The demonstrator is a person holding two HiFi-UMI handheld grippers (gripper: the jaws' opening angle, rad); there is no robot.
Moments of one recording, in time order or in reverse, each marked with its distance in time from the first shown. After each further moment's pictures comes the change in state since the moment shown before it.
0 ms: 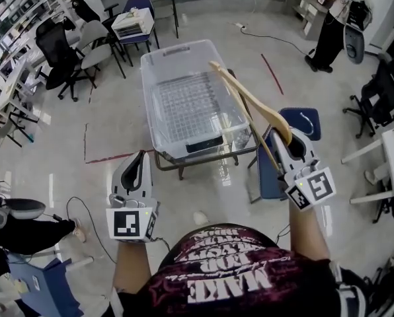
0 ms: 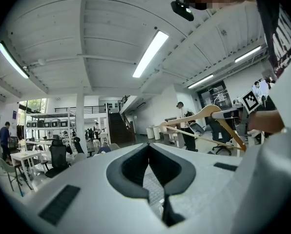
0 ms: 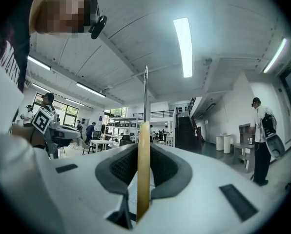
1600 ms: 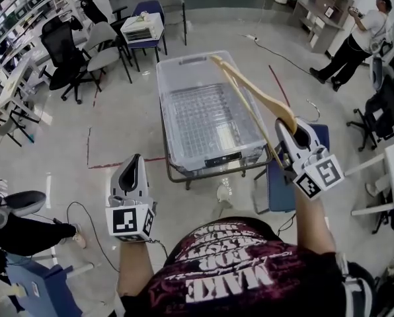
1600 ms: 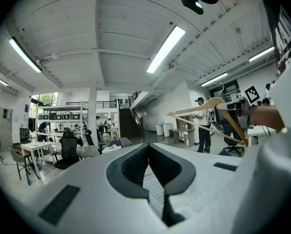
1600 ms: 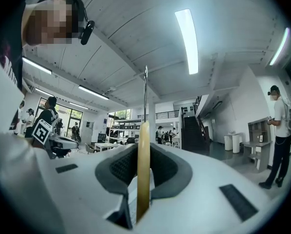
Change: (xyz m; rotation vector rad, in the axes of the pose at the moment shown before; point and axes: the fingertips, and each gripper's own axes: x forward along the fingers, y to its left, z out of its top) left arm 0.014 0.111 -0.043 -0.071 0.032 0.106; right arm 0.104 0.017 0.014 0.020 -0.020 0.064
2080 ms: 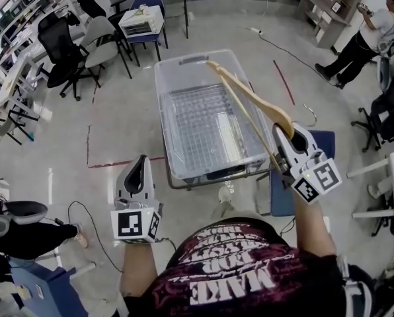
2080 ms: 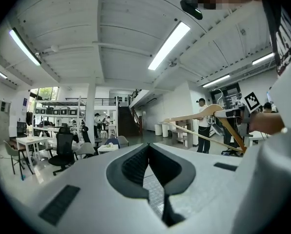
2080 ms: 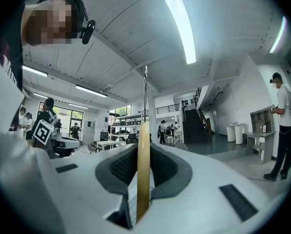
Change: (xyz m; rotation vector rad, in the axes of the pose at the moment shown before) left arm 0.072 0.000 -0.009 -0.041 0.015 -0.015; right arm 0.058 -0.036 -0.039 0.063 0.059 0.028
